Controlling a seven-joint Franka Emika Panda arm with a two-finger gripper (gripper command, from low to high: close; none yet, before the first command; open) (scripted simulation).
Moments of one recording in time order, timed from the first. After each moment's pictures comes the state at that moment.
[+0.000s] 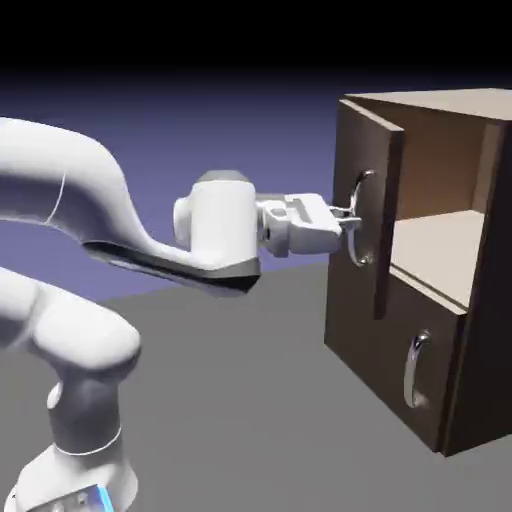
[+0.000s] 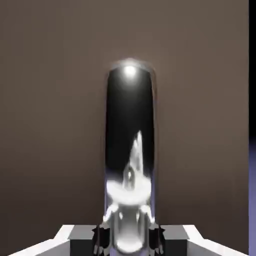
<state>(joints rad) 0.45 -0.89 -0.50 -2.78 -2.40 2.41 2.90</state>
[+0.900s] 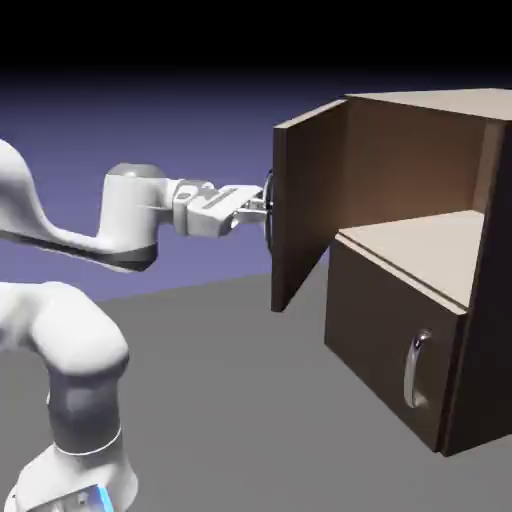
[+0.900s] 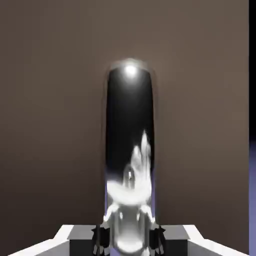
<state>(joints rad) 0.29 -1.04 0.38 -2.92 -1.36 1.96 2.70</state>
